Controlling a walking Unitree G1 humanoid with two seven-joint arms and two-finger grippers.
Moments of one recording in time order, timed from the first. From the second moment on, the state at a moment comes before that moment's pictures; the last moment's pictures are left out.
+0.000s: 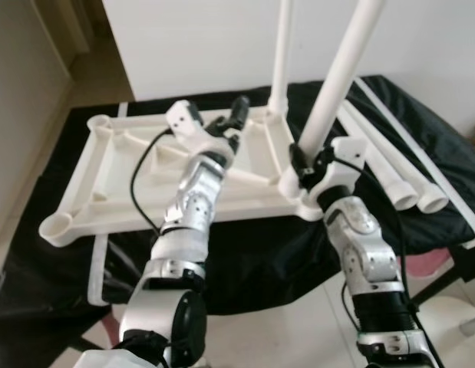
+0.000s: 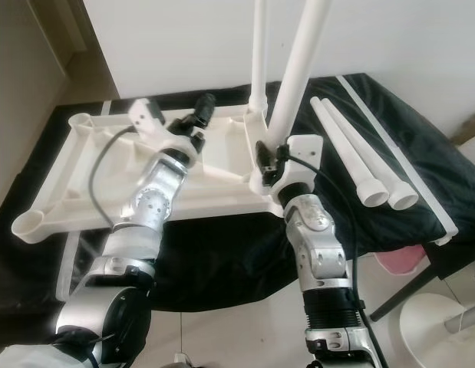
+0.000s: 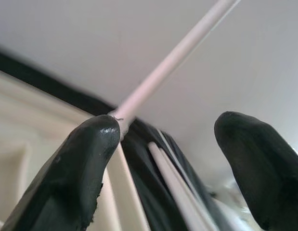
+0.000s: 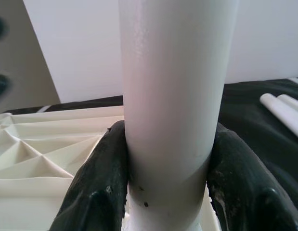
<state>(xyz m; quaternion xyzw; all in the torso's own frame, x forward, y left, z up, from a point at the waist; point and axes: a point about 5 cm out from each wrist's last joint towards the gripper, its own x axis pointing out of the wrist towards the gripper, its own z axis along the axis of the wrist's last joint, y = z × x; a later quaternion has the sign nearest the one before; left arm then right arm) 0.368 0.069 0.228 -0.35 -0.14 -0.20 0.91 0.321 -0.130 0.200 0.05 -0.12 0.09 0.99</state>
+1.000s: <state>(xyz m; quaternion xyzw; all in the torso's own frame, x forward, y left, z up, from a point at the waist) 0.298 0.058 0.187 -0.09 -0.05 -0.32 0.94 0.299 -0.154 0.182 0.03 -0.10 0.03 0.99</state>
